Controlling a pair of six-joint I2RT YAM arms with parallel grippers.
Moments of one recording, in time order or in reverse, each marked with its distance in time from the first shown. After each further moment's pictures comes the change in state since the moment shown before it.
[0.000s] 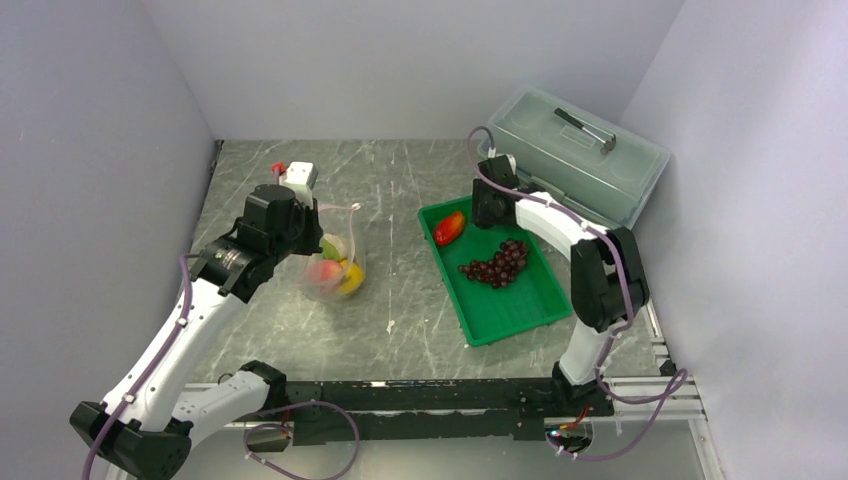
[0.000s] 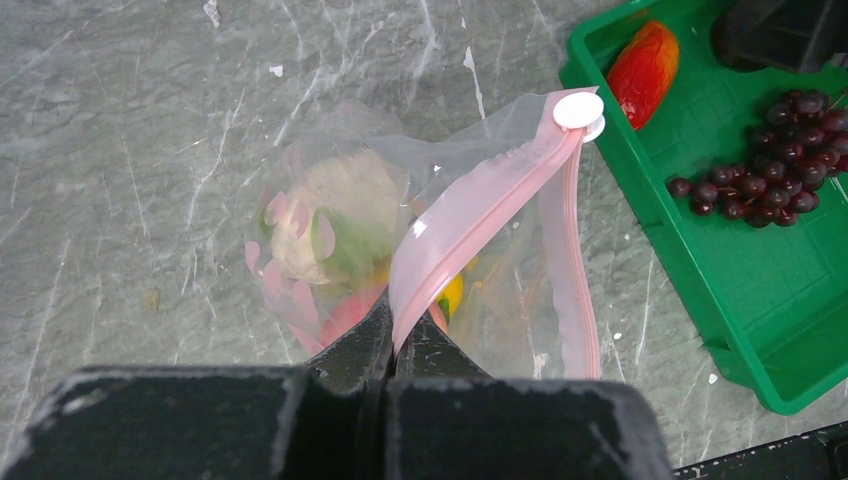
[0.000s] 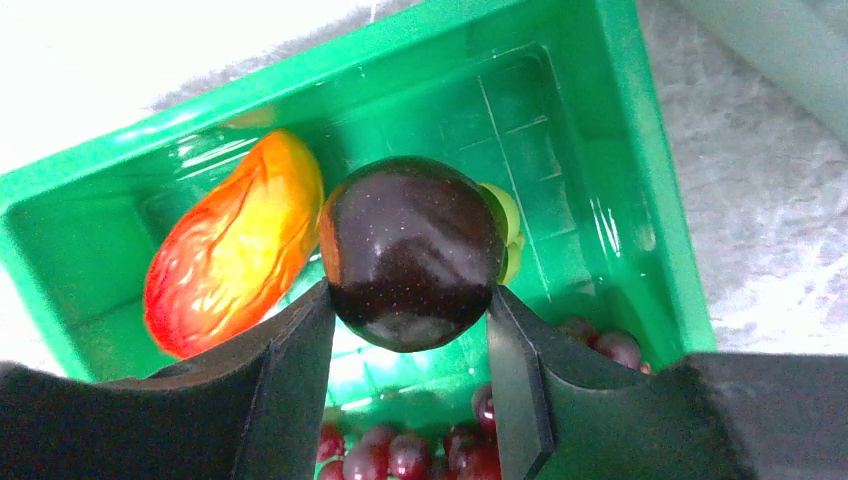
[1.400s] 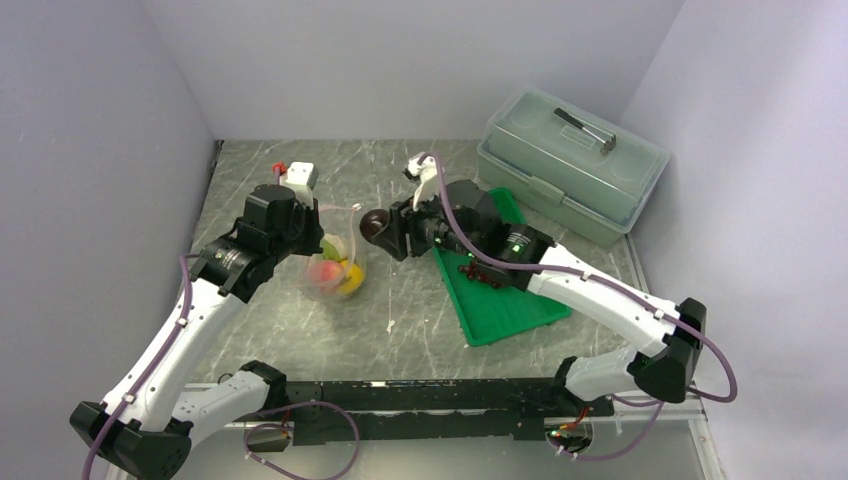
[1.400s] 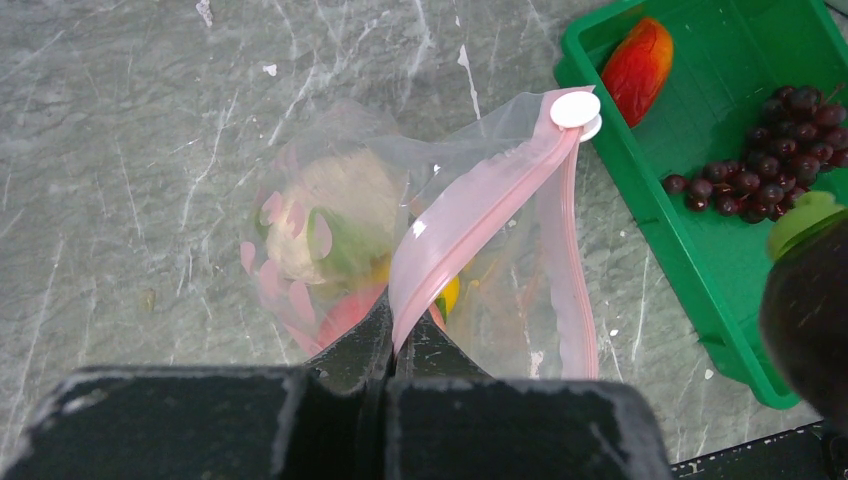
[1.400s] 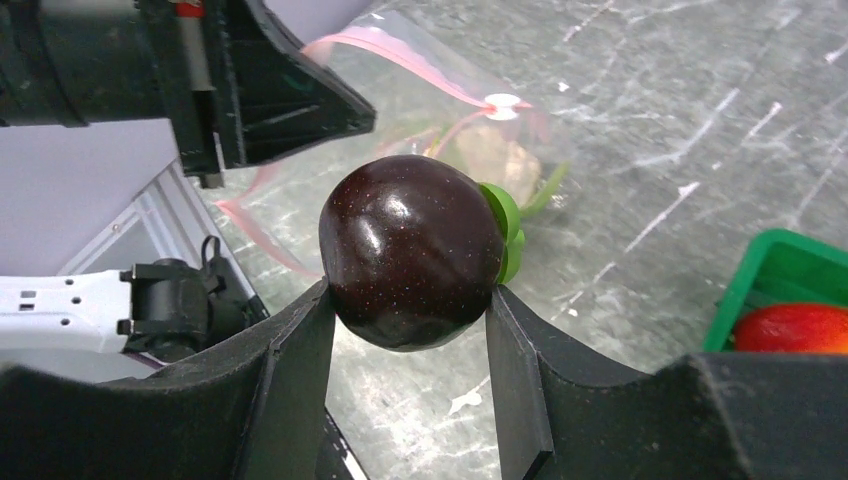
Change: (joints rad) left arm 0.000 0.000 0.000 0.000 0.011 0.003; right arm 0.580 -0.485 0.018 0.120 -0.226 -0.053
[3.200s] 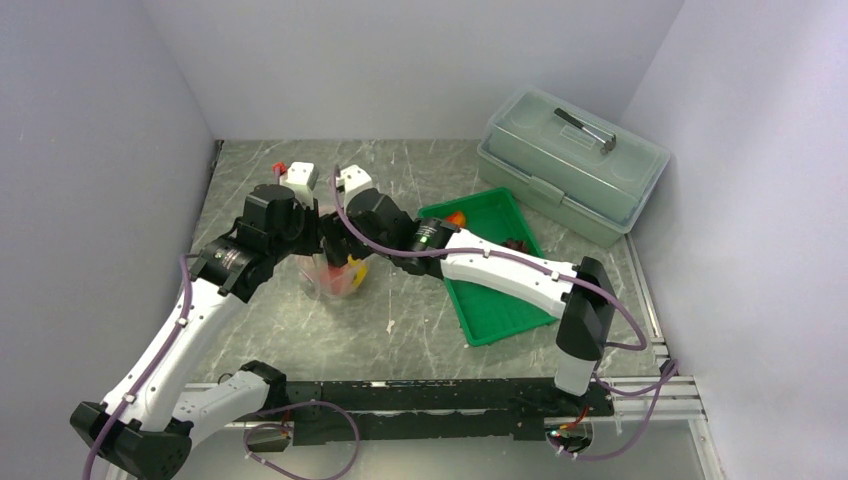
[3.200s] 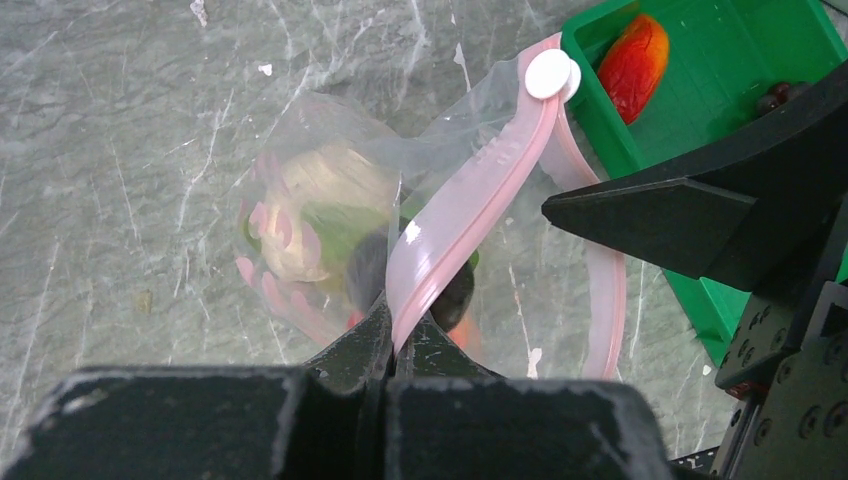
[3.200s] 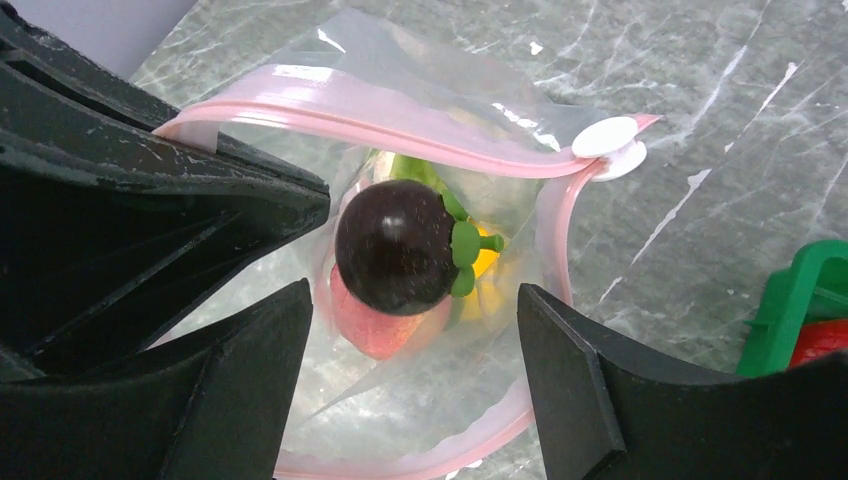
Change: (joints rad) left arm 0.005 0.000 0.000 0.000 0.014 0.005; right arm 0.135 0.458 0.325 -0.067 0.249 0.013
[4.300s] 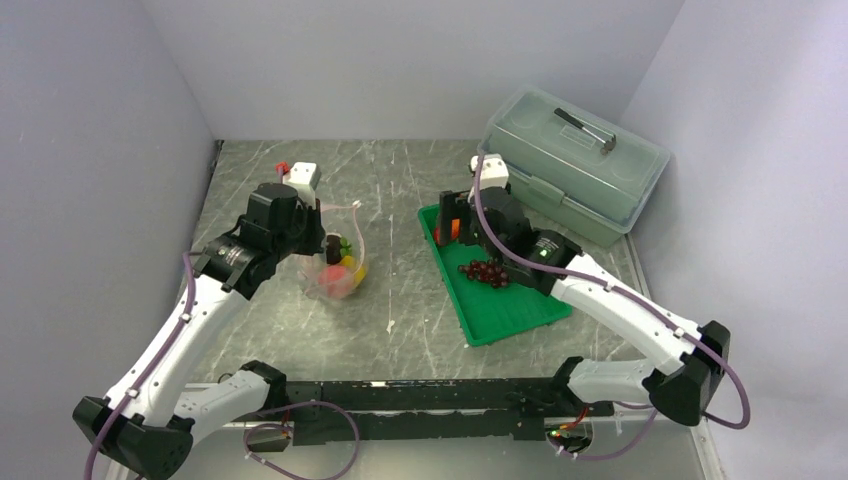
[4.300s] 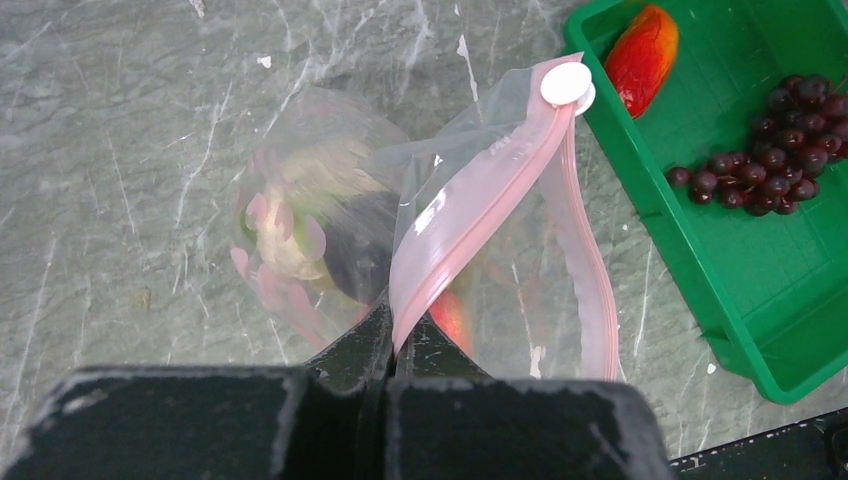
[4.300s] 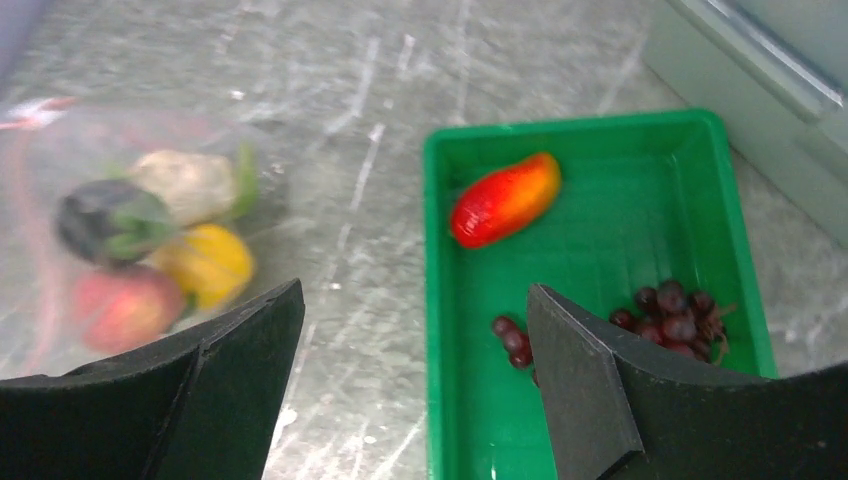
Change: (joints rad) left arm 0.000 0.019 0.000 -0.001 -0.001 0.000; right arm -0.222 -0.580 -0.444 -0.054 0.216 0.029
